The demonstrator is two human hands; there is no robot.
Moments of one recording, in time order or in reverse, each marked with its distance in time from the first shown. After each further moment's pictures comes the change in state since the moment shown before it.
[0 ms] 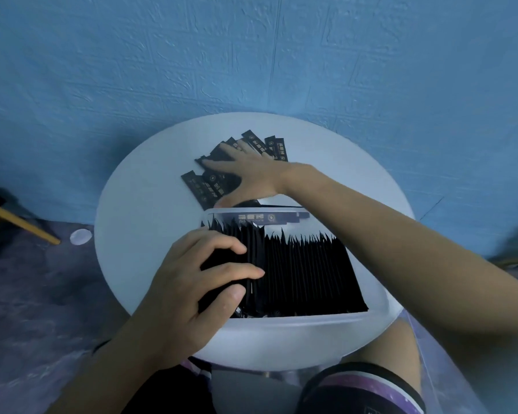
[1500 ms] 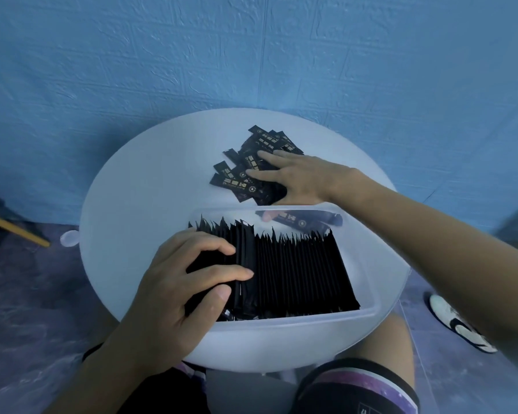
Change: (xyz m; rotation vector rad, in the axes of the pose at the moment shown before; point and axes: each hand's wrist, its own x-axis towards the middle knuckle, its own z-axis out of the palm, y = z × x) left_hand 0.000 0.000 0.002 -0.026 0.034 0.001; right_hand -0.057 0.069 0.004 -0.315 -0.031 0.037
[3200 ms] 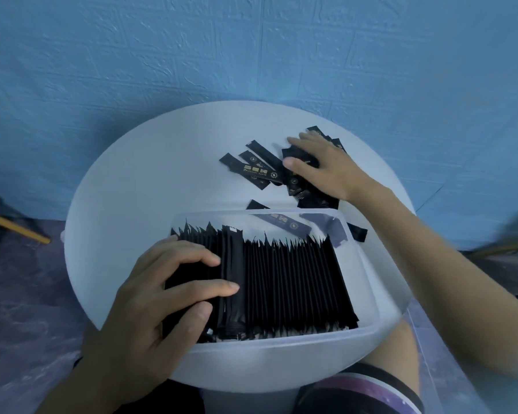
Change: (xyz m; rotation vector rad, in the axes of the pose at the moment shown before) left_hand -0.001 -0.004 -0.004 -0.050 0.029 0.008; right_hand -0.008 0.044 0.035 0.627 0.444 0.265
